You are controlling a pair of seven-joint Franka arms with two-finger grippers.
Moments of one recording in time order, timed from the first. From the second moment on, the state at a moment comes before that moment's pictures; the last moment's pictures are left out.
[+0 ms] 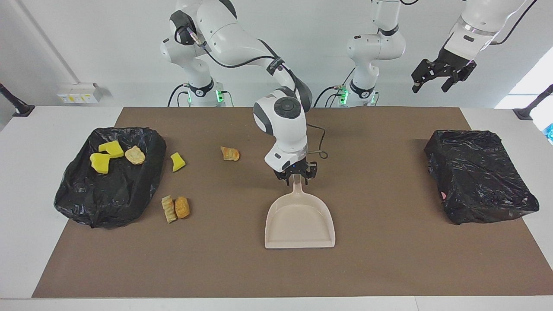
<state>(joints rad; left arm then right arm) -0.03 -0.20 -0.02 -1.70 -0.05 1.44 -0.08 0.54 0.43 0.07 -1.47 0.05 1.95 0.64</state>
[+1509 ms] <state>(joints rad) -0.03 -0.20 -0.02 -1.70 -0.05 1.44 -0.08 0.84 -0.08 0.08 -2.37 0.17 2.21 0.79</state>
